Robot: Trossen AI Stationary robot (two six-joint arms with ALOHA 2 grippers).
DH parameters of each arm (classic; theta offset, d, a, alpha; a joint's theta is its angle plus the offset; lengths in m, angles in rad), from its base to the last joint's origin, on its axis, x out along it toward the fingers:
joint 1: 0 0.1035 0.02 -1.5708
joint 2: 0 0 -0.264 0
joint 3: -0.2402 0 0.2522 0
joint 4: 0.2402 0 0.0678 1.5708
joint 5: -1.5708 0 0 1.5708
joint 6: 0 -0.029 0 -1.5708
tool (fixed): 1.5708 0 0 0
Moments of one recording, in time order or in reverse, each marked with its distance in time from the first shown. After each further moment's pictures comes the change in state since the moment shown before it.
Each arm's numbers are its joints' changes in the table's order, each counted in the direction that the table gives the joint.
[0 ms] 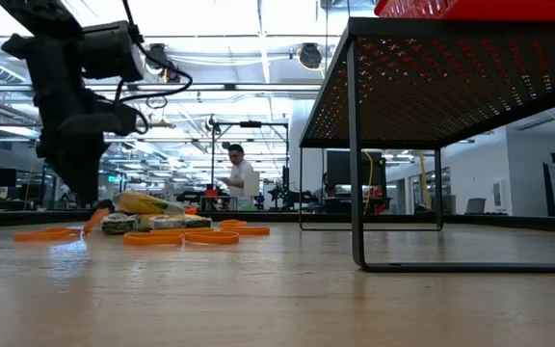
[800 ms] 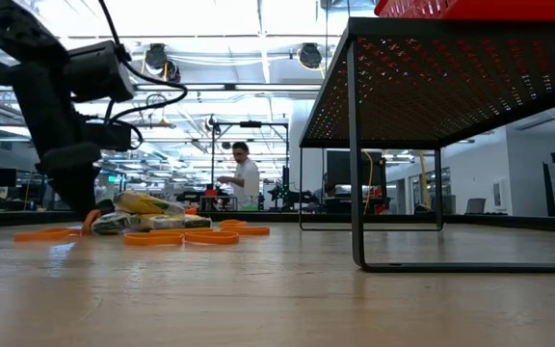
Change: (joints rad) left arm 0.000 0.000 0.159 -0.243 0.041 -0.203; right arm 0.000 0.000 0.000 0.002 0.000 0.003
